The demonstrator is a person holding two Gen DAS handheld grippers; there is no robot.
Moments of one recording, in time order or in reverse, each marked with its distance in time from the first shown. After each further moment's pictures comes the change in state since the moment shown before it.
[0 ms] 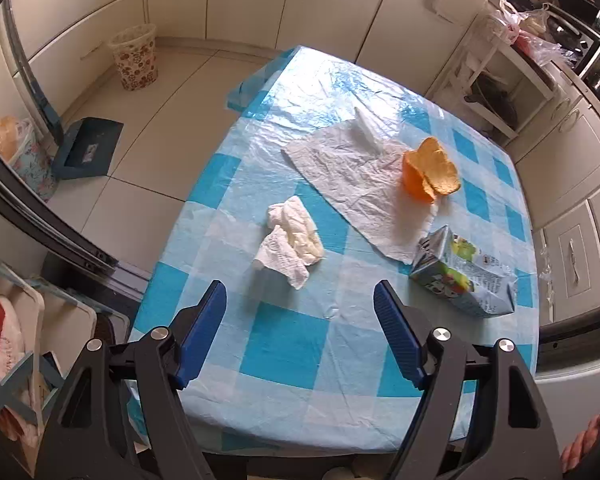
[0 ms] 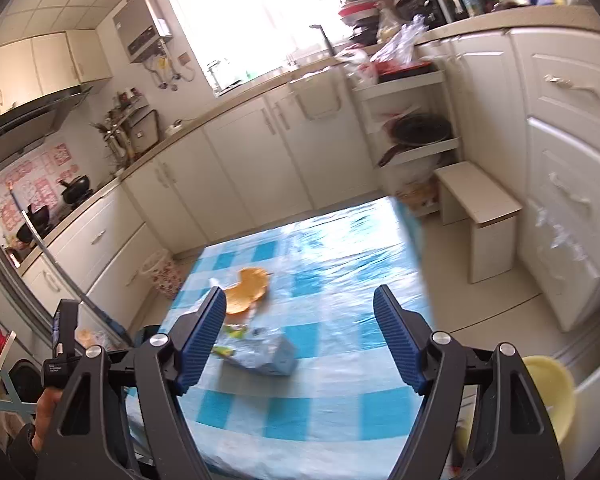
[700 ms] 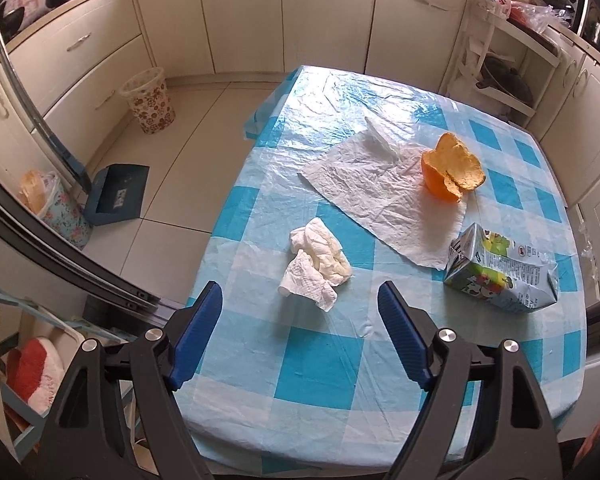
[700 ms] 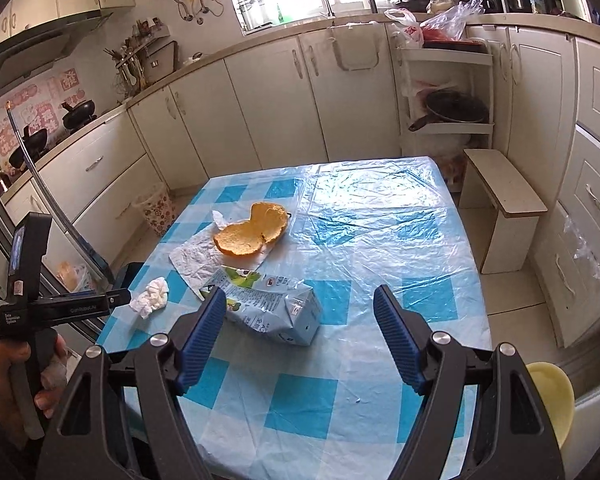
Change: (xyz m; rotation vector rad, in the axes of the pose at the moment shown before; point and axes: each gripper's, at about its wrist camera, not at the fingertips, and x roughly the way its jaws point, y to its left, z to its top) left arm -0.007 -0.016 -0.005 0.140 -0.094 0.157; right arm 0.058 0.041 -0.029 -0.166 0.155 -0.039
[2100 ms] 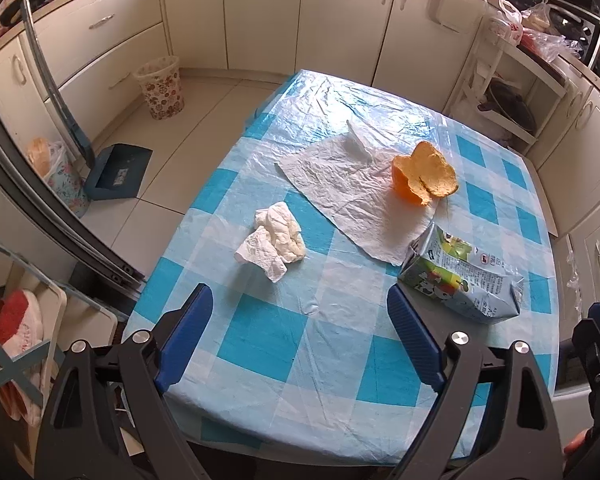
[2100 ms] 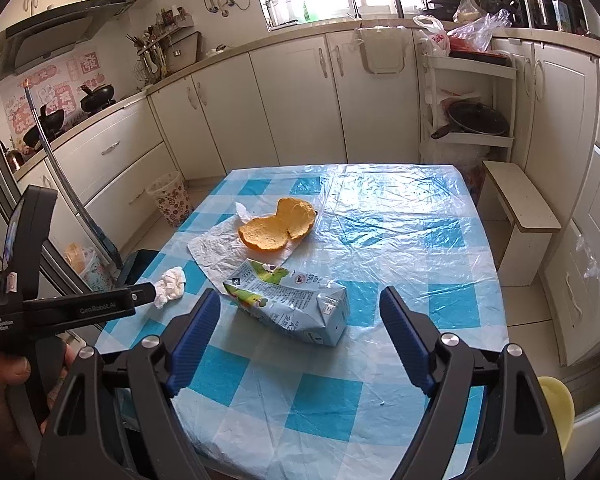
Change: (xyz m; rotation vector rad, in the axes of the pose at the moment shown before) left arm -0.024 -0.030 -0.019 -0.119 -0.019 -0.012; right arm 0.000 0.022 -0.002 -0.068 -0.005 0.037
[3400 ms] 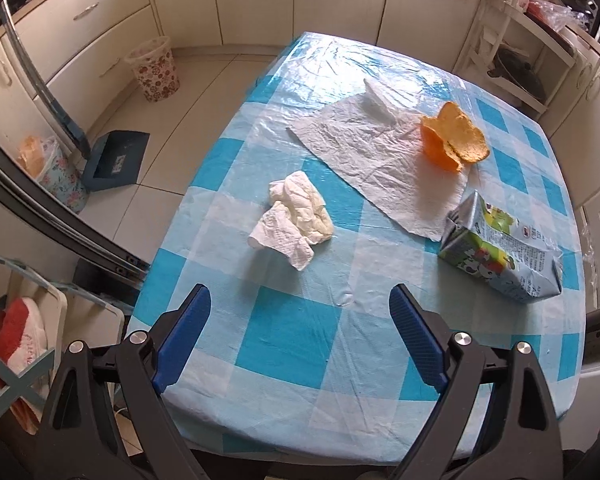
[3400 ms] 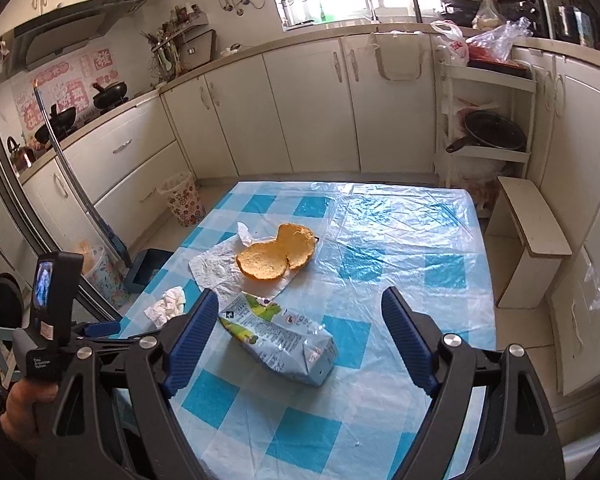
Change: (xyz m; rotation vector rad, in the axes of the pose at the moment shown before) left arm 0.042 0.022 0.004 0.032 0.116 0.020; right arm 0.022 -0.012 0.048 -0.064 0.033 0.055
